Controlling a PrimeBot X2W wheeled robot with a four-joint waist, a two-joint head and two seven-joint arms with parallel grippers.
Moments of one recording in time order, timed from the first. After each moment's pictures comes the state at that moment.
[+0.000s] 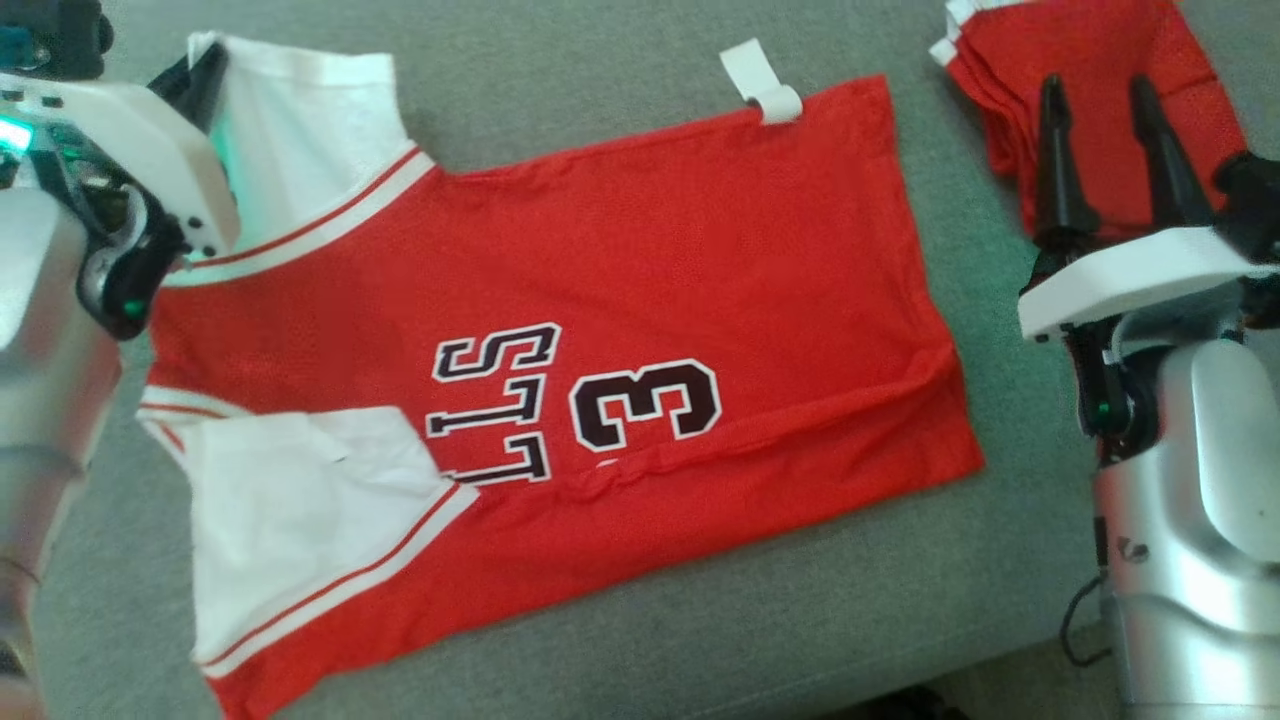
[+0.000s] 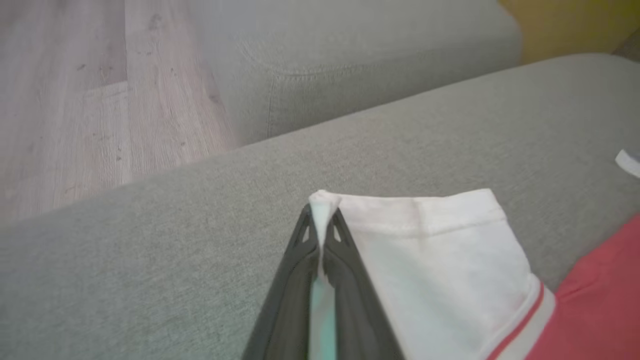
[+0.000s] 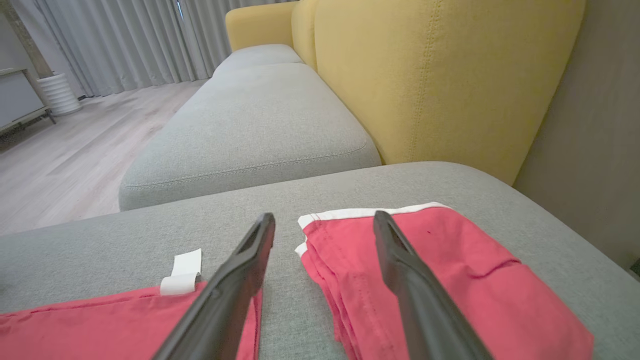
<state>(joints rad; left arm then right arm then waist) -1.03 0.48 -0.71 0.78 -0.80 -0.13 0.23 -0.50 -0.05 -0.07 0.29 0.16 0.13 0.02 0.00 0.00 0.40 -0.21</state>
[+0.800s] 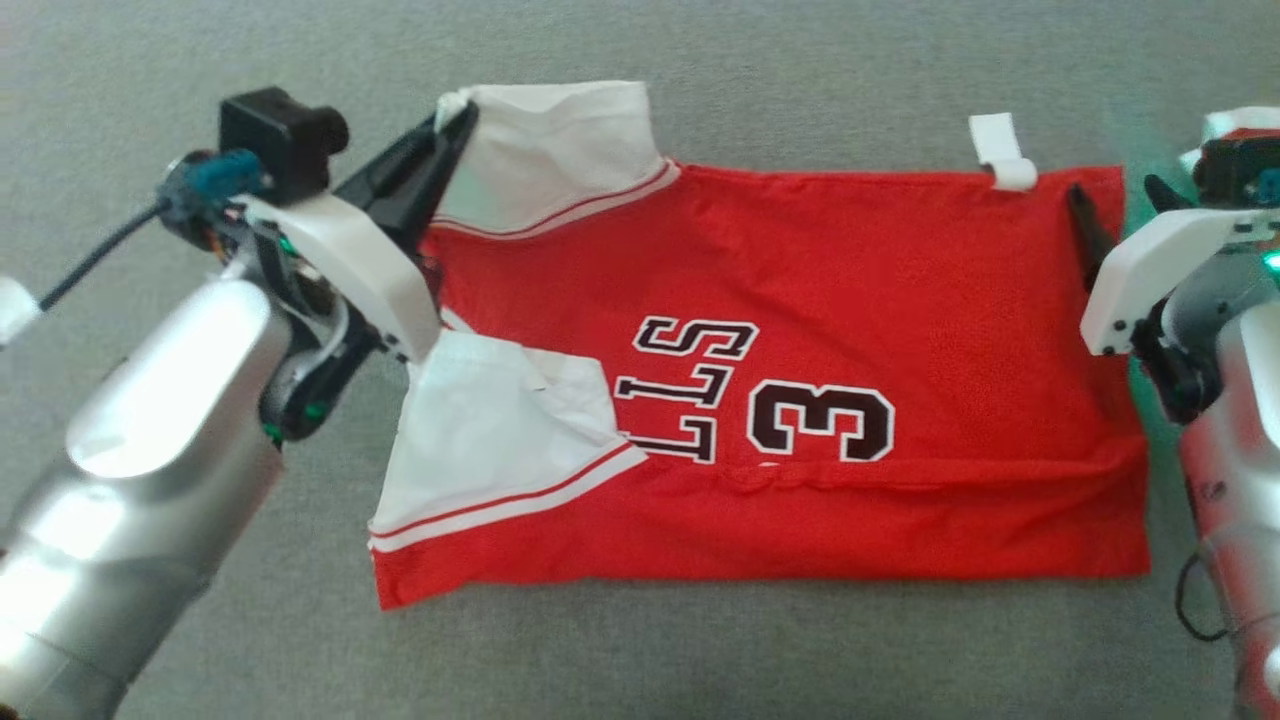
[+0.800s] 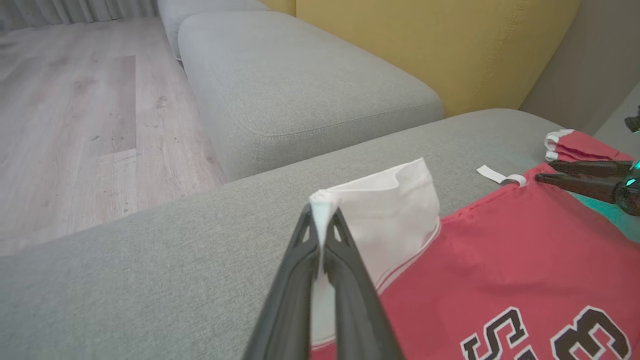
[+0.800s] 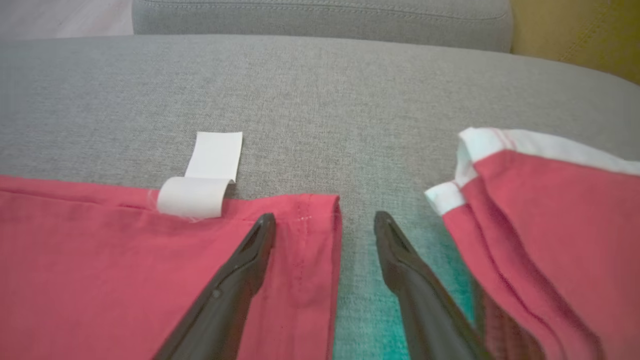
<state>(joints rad) -0.86 0.46 -0.83 0.36 -0.81 -0.10 0.11 -0.68 -0.26 0.05 0.76 0.16 0.13 0.23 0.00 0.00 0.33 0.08</state>
